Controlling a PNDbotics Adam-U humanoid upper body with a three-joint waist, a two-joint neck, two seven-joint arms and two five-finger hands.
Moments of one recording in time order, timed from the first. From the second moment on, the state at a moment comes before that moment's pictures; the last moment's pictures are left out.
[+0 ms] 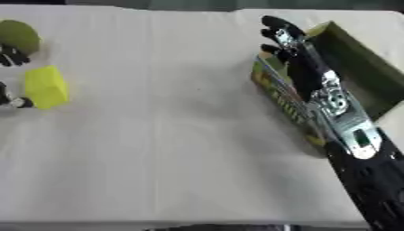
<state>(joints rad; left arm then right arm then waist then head) -1.01 0.41 -0.37 -1.06 -0.84 0.21 -0.63 -0.16 -0.54 -0.06 -1.87 -0.33 0.00 0.00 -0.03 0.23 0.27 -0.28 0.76</state>
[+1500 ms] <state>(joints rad) -1.01 0.38 -0.34 -1.06 -0.86 0.25 -0.67 -0.15 -0.53 -0.05 -1.87 -0.33 0.01 0.00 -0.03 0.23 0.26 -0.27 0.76</state>
